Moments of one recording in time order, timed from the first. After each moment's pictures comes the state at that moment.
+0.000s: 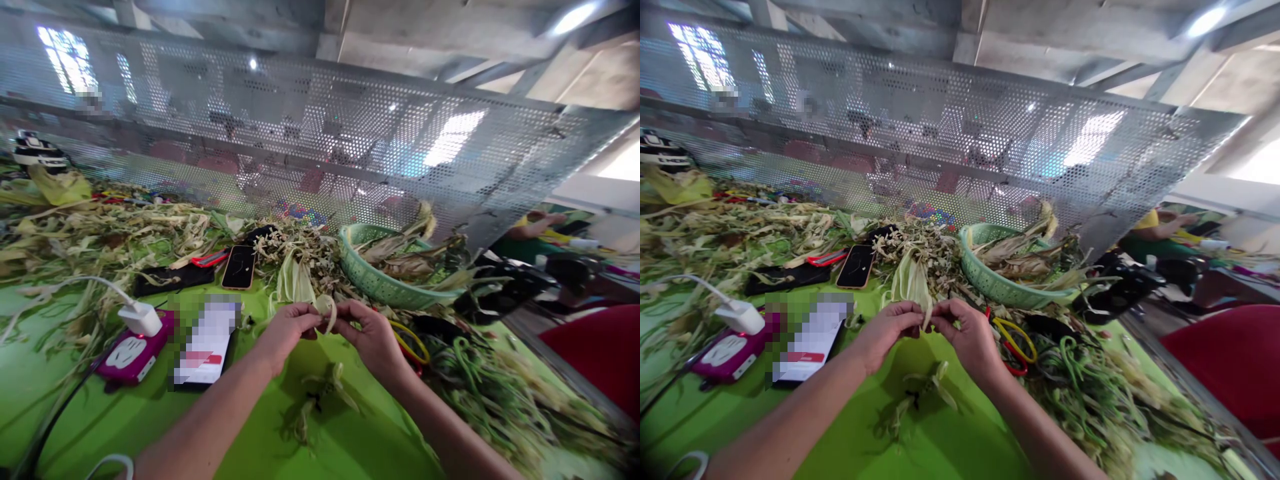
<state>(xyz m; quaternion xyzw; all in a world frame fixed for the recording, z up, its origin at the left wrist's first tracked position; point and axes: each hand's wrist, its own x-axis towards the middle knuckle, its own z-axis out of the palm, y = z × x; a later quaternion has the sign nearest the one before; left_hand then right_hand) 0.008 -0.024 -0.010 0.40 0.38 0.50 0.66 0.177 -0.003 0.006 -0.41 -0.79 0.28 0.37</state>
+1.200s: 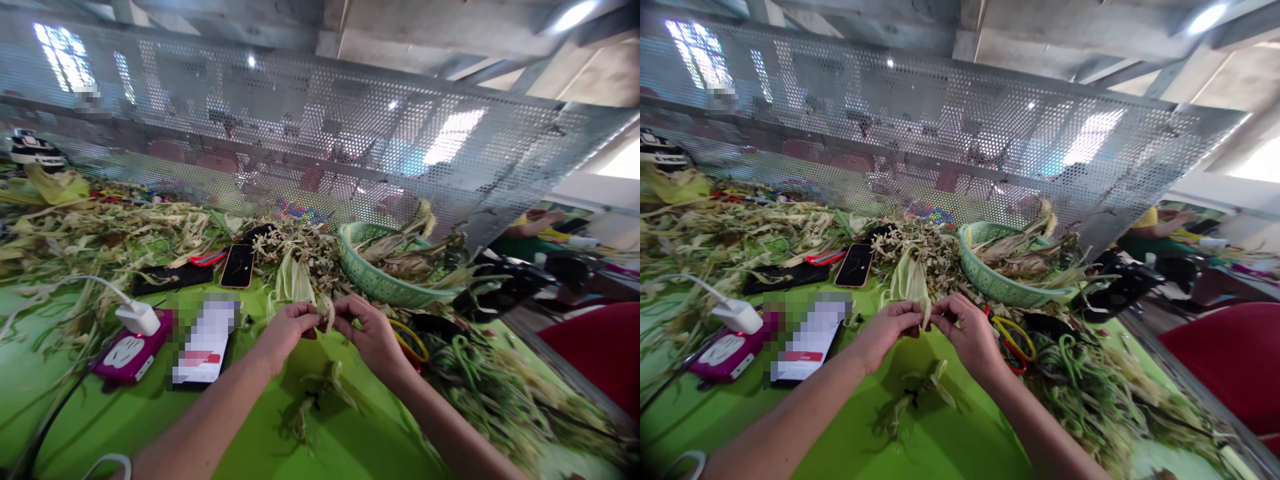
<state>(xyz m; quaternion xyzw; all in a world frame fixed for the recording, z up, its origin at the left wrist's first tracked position) 0.010 -0.023 -0.012 0.40 0.37 0.51 0.67 0.178 -0.003 0.015 -0.38 -0.82 0.23 0.37</state>
